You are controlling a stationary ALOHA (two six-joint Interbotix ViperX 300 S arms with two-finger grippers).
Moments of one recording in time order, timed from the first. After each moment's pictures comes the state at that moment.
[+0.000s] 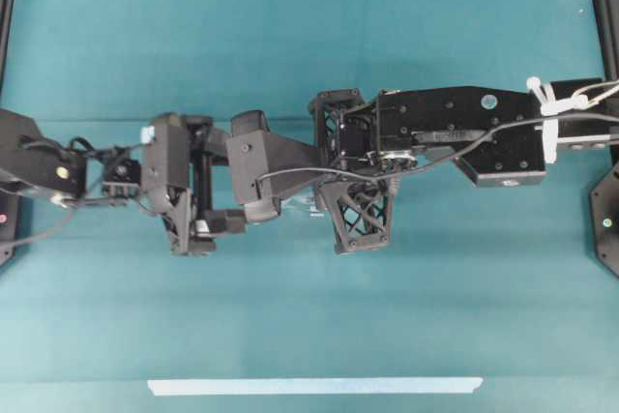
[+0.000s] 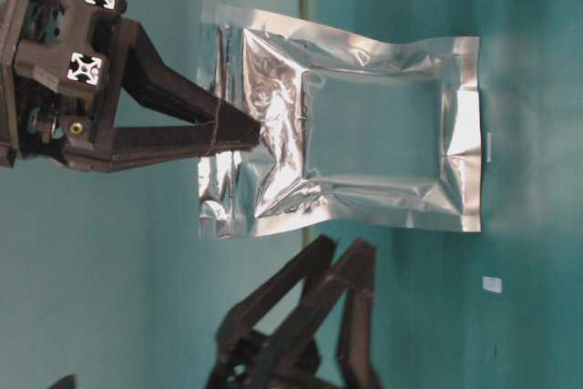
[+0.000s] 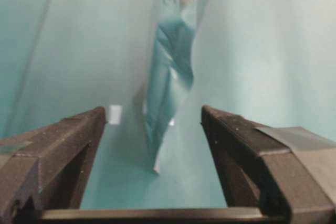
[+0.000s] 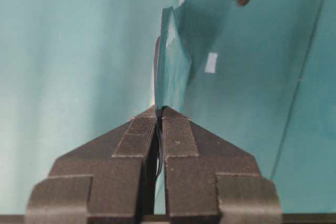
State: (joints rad) left arm 0.04 0.05 0.96 0.01 -0.71 0.04; right arm 0.00 0.14 0.06 -0.02 1.08 -0.18
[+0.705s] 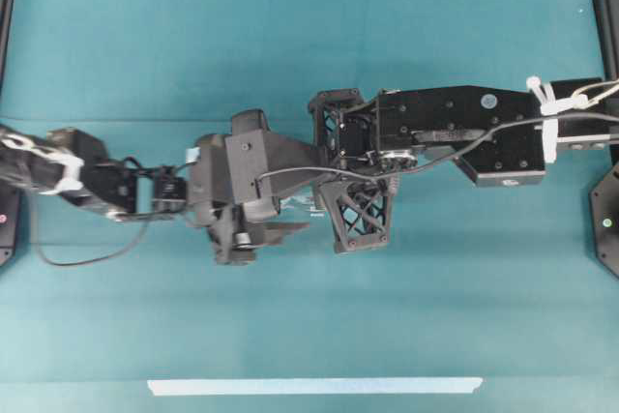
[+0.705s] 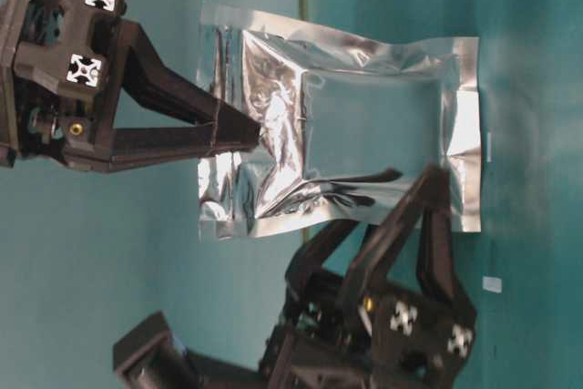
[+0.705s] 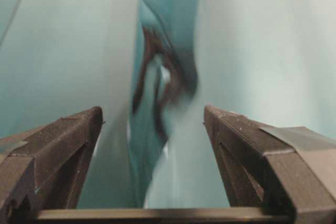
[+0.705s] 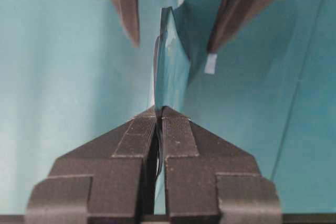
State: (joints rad) left arm 0.04 0.33 0.82 0.01 -0.93 0.02; right arm 0.00 0.14 0.06 -0.02 1.08 -0.17
